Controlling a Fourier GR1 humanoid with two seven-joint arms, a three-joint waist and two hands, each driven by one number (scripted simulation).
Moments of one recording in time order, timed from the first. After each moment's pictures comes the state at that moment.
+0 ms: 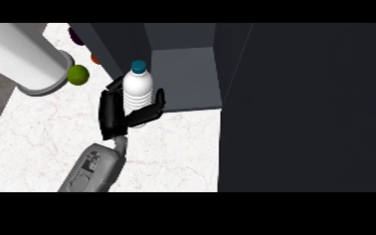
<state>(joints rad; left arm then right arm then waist) -0.31 0.10 -0.27 -1.32 0.12 0.65 -0.19 0.50 -0.09 0.36 -2.08 -0.24 0.18 -0.19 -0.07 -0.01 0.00</state>
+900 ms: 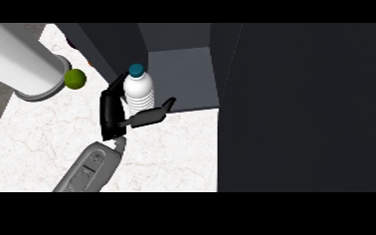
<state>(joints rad) -0.35 0.20 -0.39 -1.27 -0.12 0.84 -0.15 0.49 -0.09 0.38 -2.07 -0.23 0.19 -0.18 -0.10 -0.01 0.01</state>
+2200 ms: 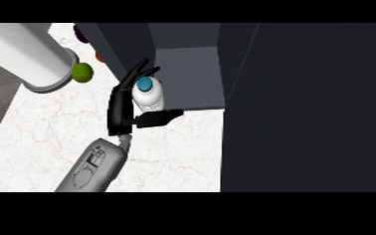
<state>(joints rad) -0.37 0.15 -0.36 -1.26 0.13 0.59 -0.29 0.52 -0.09 0.37 -2.07 -0.21 0.18 -0.22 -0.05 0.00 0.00</state>
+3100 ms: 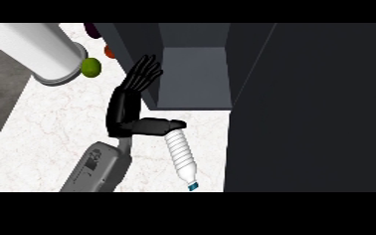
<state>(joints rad) -0.33 0.09 -0.29 -1.35 0.31 0.30 -0.33 0.58 -0.11 0.38 -2.14 -0.21 0.13 -0.21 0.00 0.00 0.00</state>
